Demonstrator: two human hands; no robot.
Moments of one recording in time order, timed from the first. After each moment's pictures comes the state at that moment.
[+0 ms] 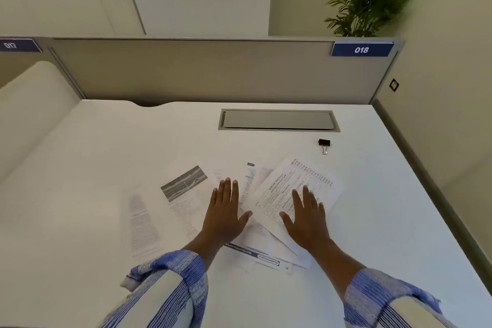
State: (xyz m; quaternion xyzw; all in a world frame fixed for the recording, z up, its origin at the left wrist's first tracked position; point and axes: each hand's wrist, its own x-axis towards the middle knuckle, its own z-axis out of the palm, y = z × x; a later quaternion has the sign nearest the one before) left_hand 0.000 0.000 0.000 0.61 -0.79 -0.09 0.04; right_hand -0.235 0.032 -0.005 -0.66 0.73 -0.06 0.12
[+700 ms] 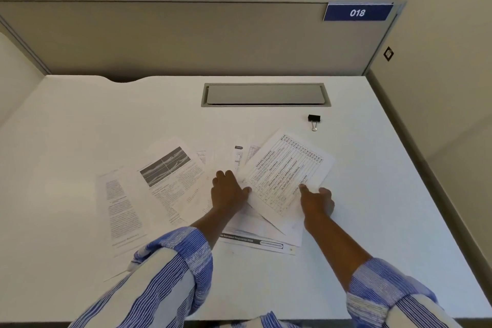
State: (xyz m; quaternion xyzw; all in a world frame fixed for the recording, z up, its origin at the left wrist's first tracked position) left_hand -0.065 -0.024 0.007 0.73 -0.63 -0.25 0.08; right_hand -0.261 0.018 -0.002 -0.14 0.85 -0.37 0.36
